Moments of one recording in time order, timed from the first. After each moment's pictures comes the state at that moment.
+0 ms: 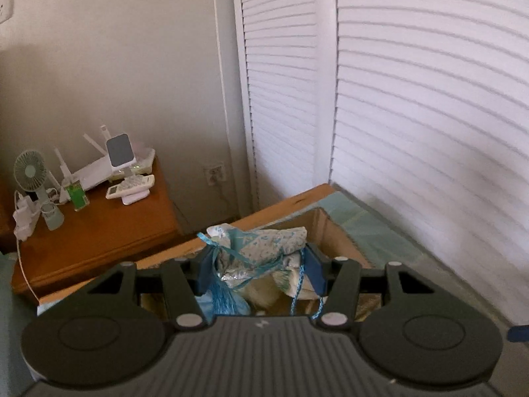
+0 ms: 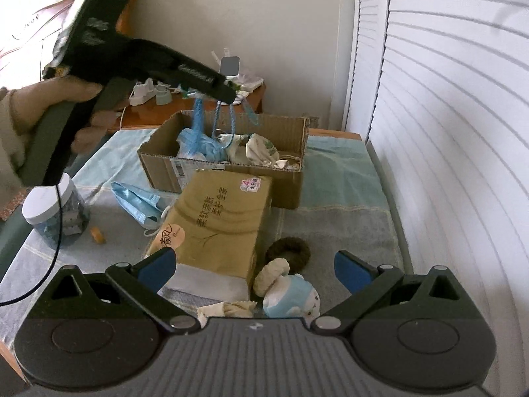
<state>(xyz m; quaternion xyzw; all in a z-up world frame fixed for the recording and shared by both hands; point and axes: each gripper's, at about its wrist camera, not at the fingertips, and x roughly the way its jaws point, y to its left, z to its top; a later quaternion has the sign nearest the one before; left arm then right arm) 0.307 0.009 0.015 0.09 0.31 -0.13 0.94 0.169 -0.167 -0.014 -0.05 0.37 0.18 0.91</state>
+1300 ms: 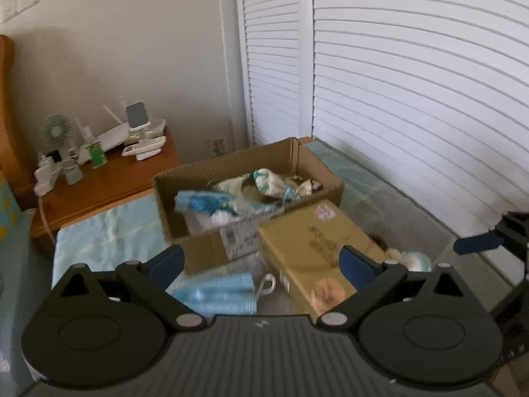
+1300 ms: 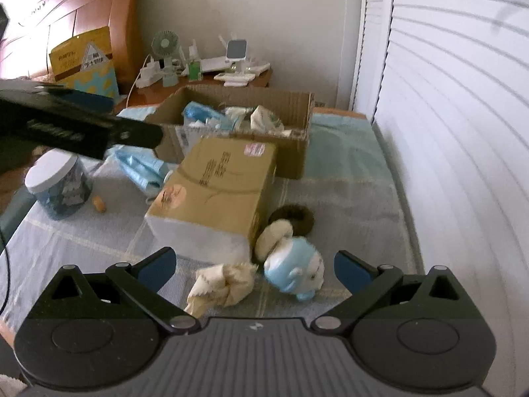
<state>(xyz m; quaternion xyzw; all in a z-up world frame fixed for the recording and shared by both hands) 0.165 0.031 0.006 0.08 0.32 -0.12 0.94 0.152 -0.170 -0.038 -0.06 0.39 0.19 0.90</state>
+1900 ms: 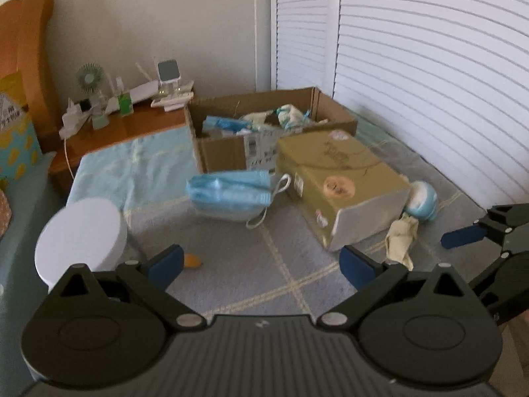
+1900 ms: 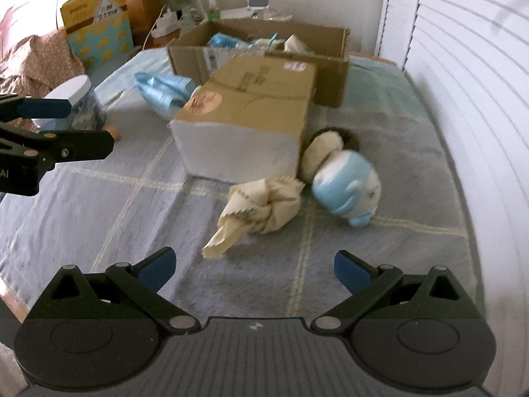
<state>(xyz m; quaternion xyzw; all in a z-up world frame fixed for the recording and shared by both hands) 0.102 0.059 -0.042 0.04 0.35 -0.08 0.93 0.131 -0.148 -0.089 -0.08 0.46 0.21 0.86</state>
